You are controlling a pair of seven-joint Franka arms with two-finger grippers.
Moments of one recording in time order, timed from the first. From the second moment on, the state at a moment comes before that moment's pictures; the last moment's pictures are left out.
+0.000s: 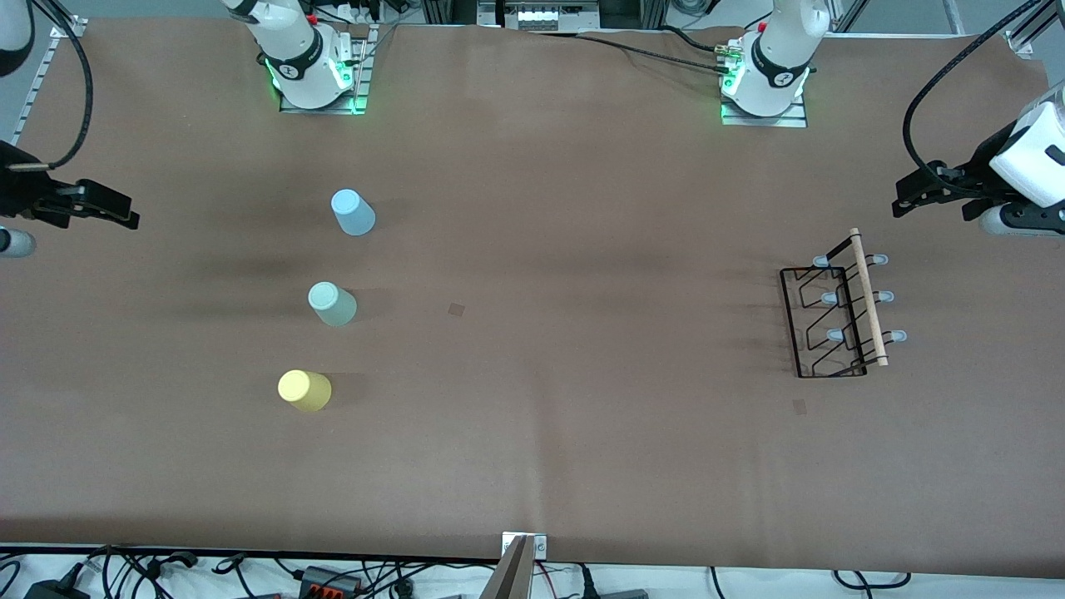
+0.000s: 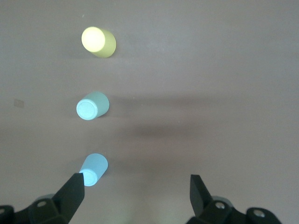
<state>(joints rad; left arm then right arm) 0.03 -0.03 -0.01 -1.70 -0.03 1.62 0.04 -0.06 0.09 0.00 -1.58 0.00 1.57 -0.05</state>
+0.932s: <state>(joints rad) 0.03 0.00 -0.01 -1.71 -0.03 1.56 0.04 0.06 0.16 0.08 -2.00 0.01 2.10 0.10</state>
